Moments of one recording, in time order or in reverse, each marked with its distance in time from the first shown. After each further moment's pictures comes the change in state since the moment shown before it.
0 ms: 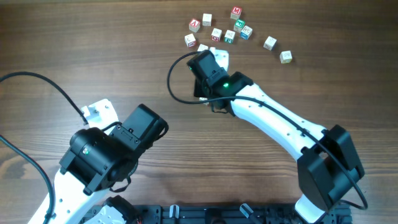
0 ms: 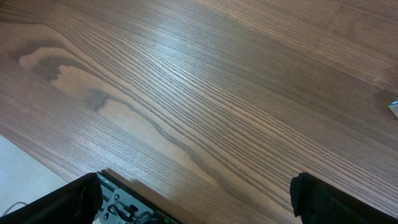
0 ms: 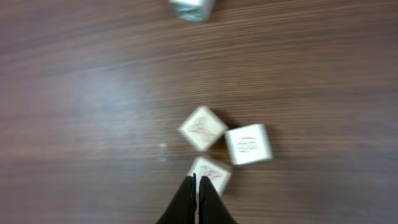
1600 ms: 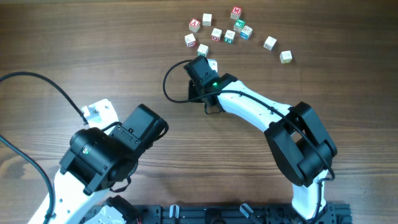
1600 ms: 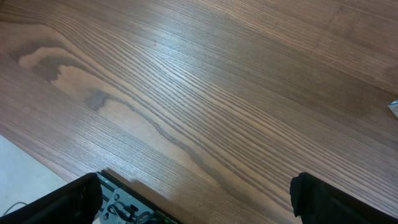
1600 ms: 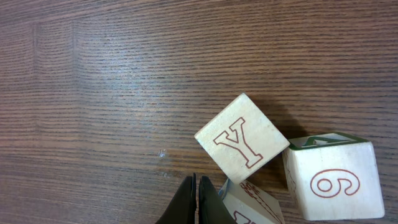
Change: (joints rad) left arm 0.000 0.000 0.000 0.000 0.000 0.000; right arm -0.014 0.213 -0.002 0.166 -0.175 -0.059
